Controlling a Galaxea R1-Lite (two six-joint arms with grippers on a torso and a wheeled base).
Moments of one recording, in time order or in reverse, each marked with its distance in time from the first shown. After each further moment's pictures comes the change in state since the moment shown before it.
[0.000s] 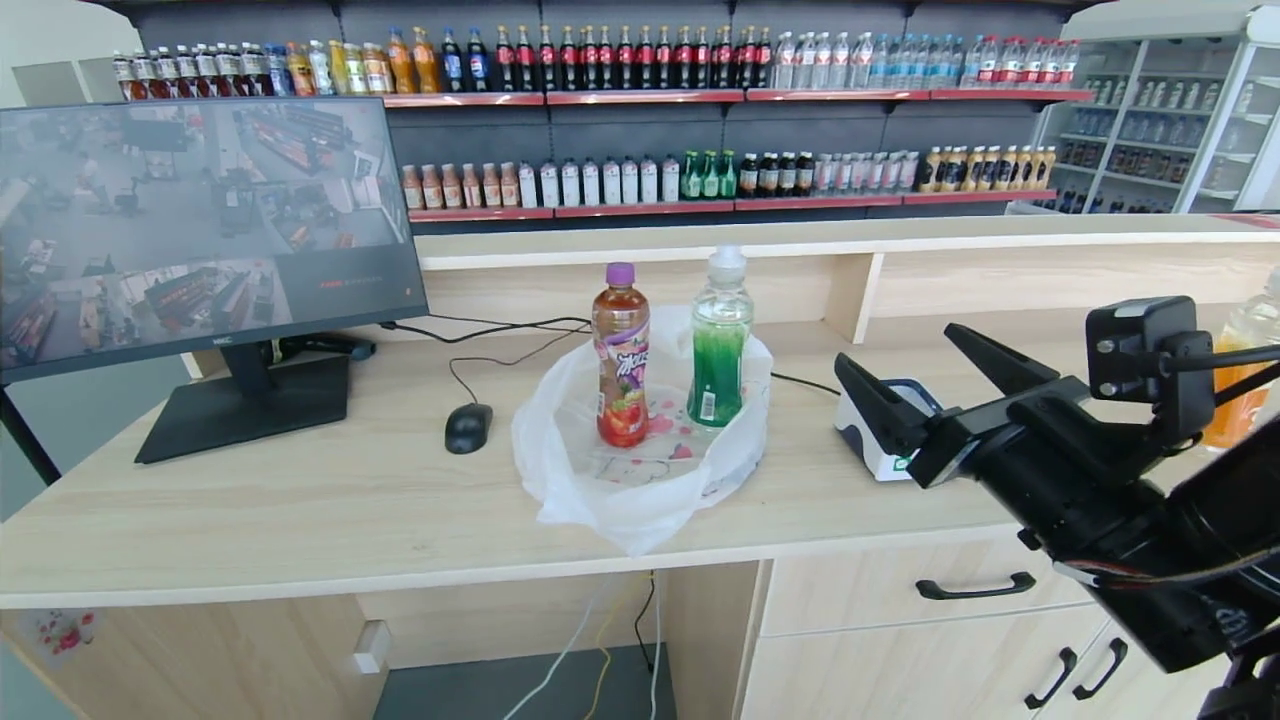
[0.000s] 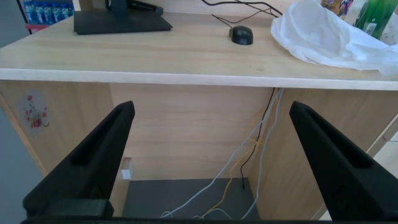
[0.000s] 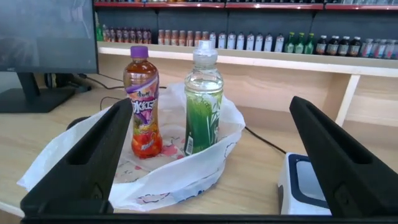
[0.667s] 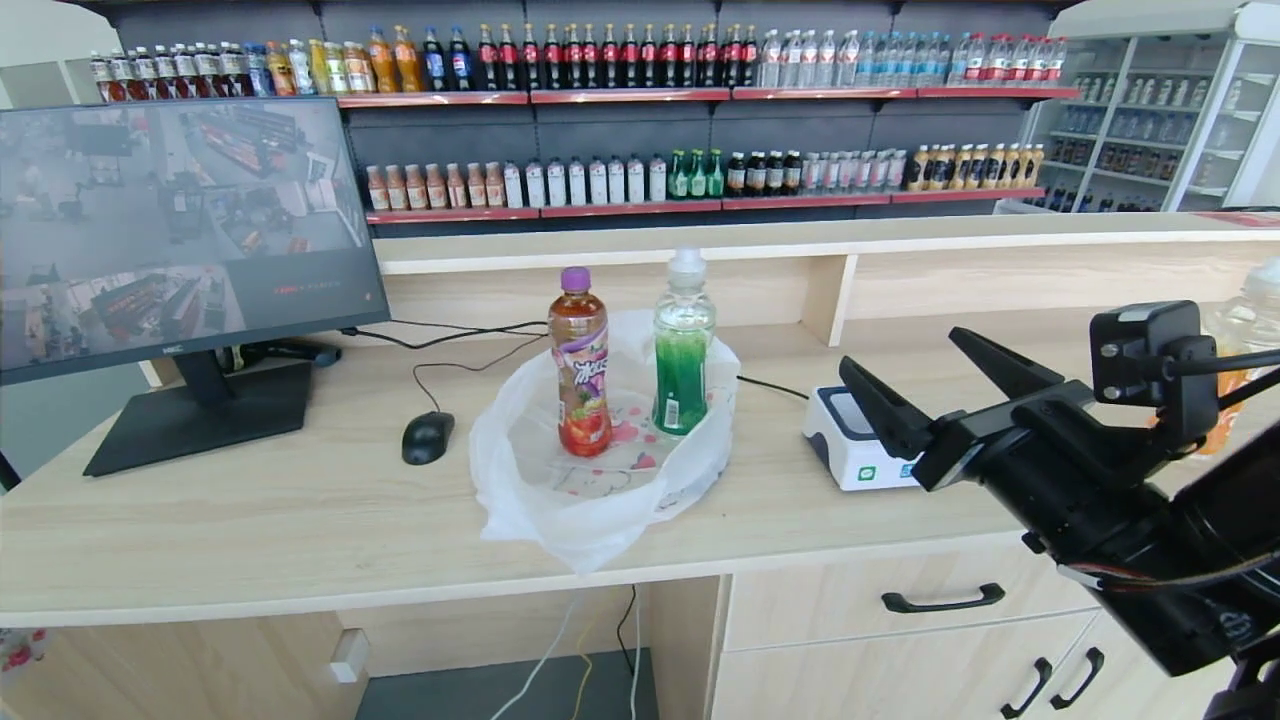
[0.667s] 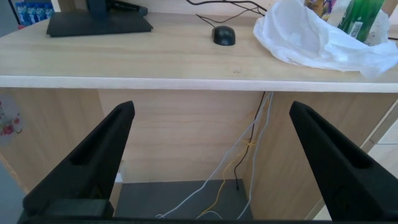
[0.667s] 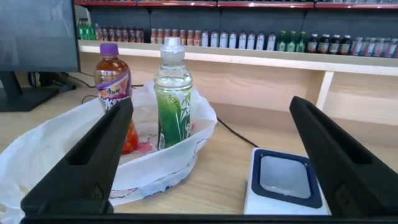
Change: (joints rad) left arm 0.000 0.000 0.000 0.000 0.000 0.007; right arm 0.000 -0.001 0.013 -0.002 -0.001 -0.001
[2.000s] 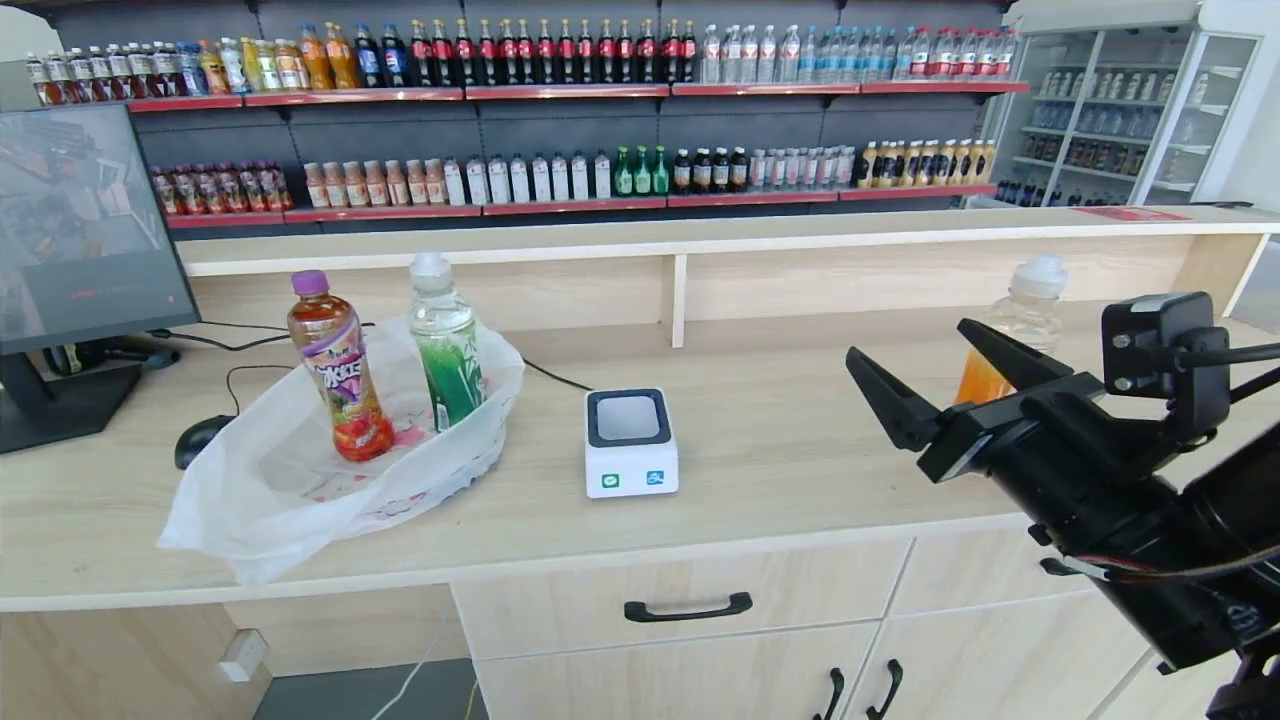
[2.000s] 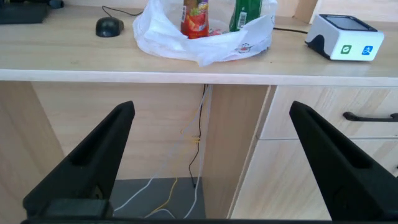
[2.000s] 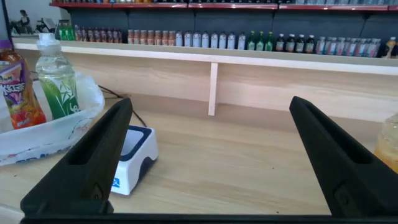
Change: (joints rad) left arm 0.000 0.000 0.000 0.000 0.000 -0.005; right arm -0.021 -0.005 -0.008 0.000 0.000 0.000
